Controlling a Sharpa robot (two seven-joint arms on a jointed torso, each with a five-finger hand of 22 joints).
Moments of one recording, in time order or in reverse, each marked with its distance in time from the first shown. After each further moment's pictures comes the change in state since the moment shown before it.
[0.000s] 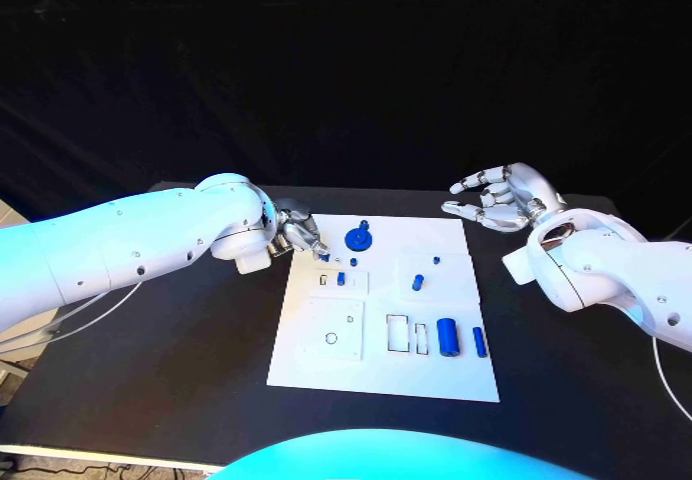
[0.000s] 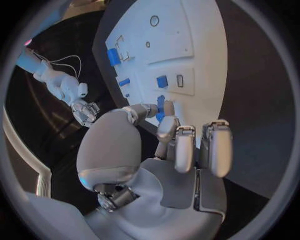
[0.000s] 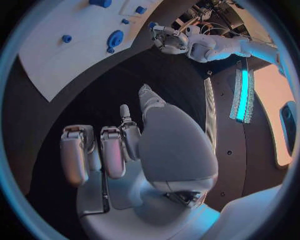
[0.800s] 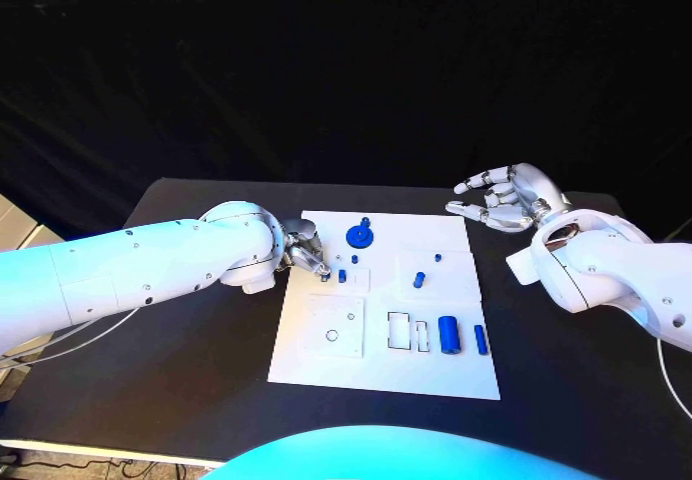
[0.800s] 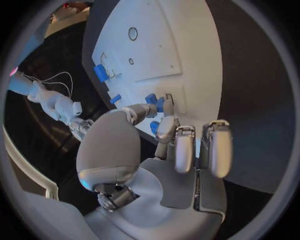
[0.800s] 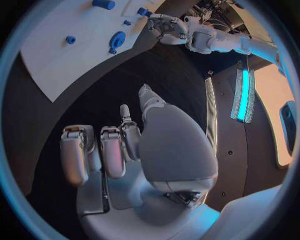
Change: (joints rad) left arm -0.068 -0.004 -0.019 0.042 -0.154 -0.072 0.002; left_hand -0.014 -0.006 -0.003 -0.003 0.004 0.014 -0.007 0.000 -0.004 0.008 -0.002 0.000 0.004 0.004 -0.004 0.004 0.000 0.000 0.003 -0.003 0.000 0.000; right arm -0.005 -0.004 0.000 0.000 0.000 0.002 0.000; right_hand 0.000 0.000 0.000 0.000 0.000 0.000 0.000 0.000 0.000 0.000 0.000 0.000 0.000 0.000 0.000 0.000 0.000 0.000 0.000 0.000 0.000 0.000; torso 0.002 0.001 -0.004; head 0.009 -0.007
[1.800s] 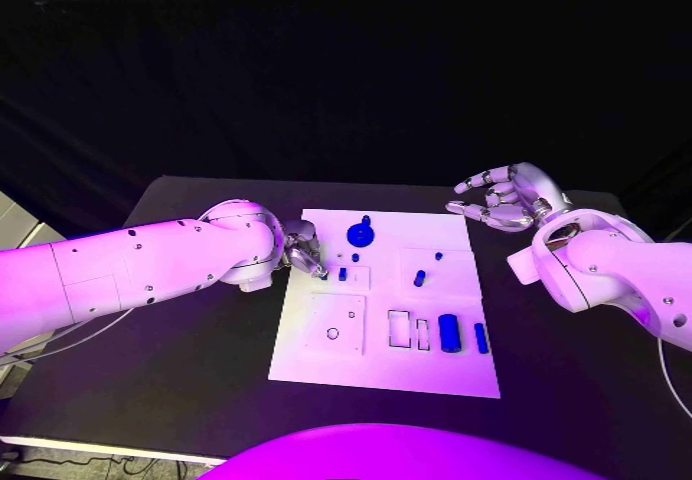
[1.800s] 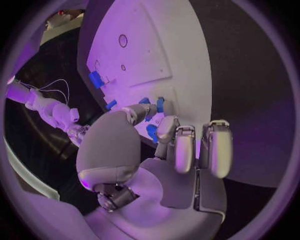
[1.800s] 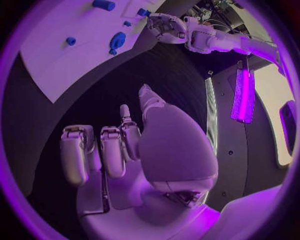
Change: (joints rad) left arm -0.003 0.002 -0.003 -0.007 -0.054 0.039 -0.010; left_hand 0.001 0.001 0.000 0.000 0.003 0.001 -0.001 0.002 0.000 0.000 0.000 0.000 0.000 0.000 0.000 0.000 0.000 0.000 0.000 0.000 0.004 0.000; right arm -0.003 0.000 0.000 -0.001 0.000 0.003 0.000; right_hand 0.000 0.000 0.000 0.000 0.000 0.000 0.000 0.000 0.000 0.000 0.000 0.000 0.000 0.000 0.000 0.000 0.001 0.000 0.000 0.000 0.000 0.001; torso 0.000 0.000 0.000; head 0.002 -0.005
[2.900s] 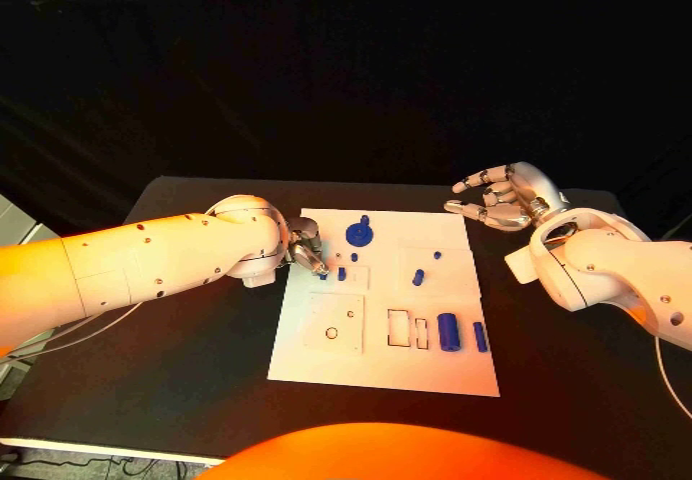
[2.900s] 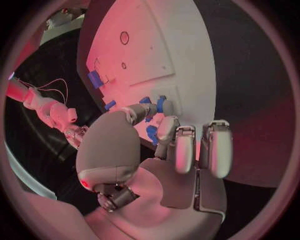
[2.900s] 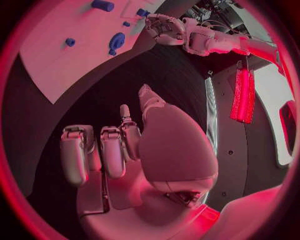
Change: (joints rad) left arm 0.008 0.041 0.006 -0.040 0.014 0.039 -0.022; left_hand 0.000 0.000 0.017 -0.017 0.000 0.014 -0.004 0.007 0.001 0.007 0.000 0.007 0.010 0.000 0.000 0.000 0.000 0.000 0.000 0.000 0.000 0.000; right arm 0.000 0.001 0.000 0.002 0.000 0.001 0.000; right_hand 0.000 0.000 0.000 0.000 0.000 0.000 0.000 0.000 0.000 0.000 0.000 0.000 0.000 0.000 0.000 0.000 0.000 0.000 0.000 0.000 0.000 0.000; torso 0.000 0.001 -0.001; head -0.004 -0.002
